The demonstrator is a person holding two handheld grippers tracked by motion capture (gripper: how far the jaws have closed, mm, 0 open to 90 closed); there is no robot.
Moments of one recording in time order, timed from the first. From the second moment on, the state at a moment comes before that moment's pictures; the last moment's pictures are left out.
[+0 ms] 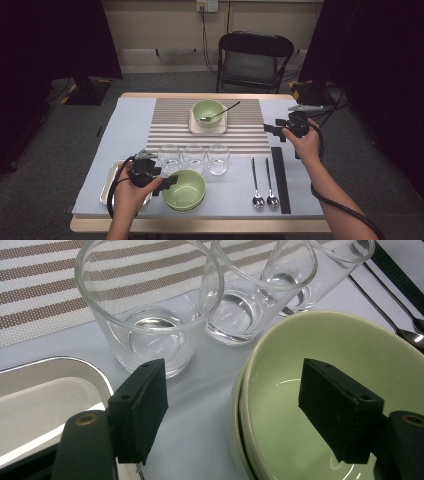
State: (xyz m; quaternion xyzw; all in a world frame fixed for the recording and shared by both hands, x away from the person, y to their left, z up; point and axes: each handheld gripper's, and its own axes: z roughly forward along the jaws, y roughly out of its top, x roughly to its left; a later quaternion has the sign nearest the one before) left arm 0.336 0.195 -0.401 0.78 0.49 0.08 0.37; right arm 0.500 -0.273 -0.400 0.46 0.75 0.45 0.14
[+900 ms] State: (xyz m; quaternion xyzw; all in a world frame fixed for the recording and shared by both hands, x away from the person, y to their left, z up) left arm 0.335 0.195 -0.402 0.79 0.49 0.08 0.37; right arm 0.487 -0.289 -0.419 0.46 0.76 0.44 0.13
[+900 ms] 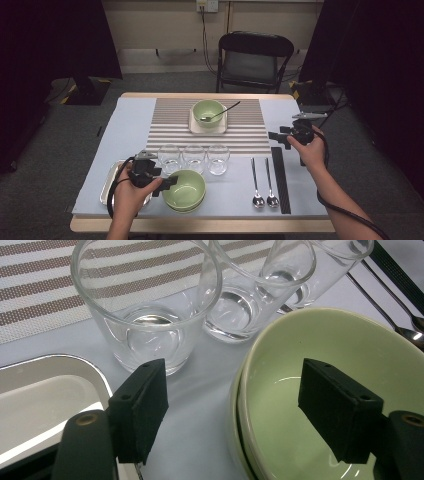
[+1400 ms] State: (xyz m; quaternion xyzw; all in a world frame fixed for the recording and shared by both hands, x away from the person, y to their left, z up) left arm 0.336 0.195 -0.403 0.78 0.49 0.08 0.37; right arm 0.481 -0.292 -0.429 0.46 0.77 0.43 0.13
